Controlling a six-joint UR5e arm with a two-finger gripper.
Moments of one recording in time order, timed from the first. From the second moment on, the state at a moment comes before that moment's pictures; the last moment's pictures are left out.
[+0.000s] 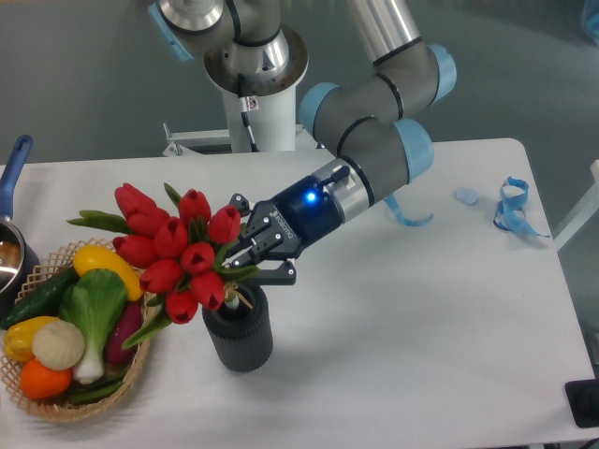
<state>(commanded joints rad) 2.59 -1.97 -1.82 -0.75 0.05 1.31</state>
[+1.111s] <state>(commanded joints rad) 2.60 -2.04 -1.91 -0.75 0.07 1.42</state>
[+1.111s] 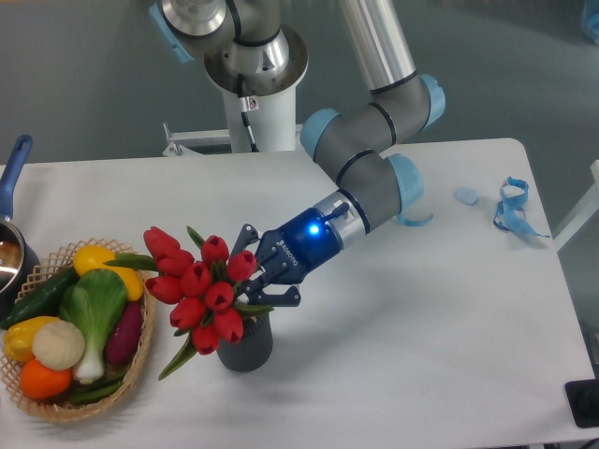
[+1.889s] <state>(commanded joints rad) 2.61 -2.03 -1.90 -0.75 0.07 1.44</state>
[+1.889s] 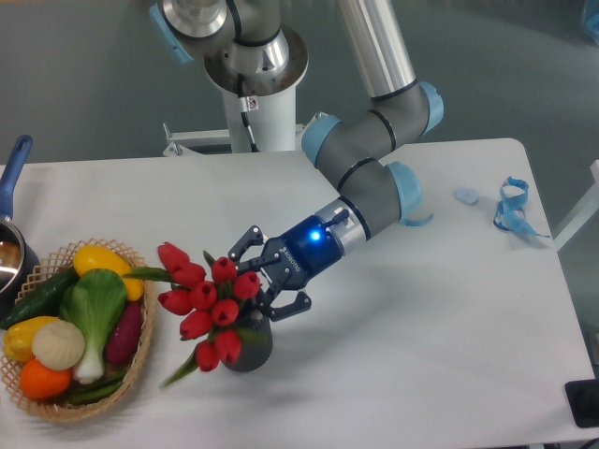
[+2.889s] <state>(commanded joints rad) 2.70 -1.76 -1.78 -0.75 0.83 1.47</state>
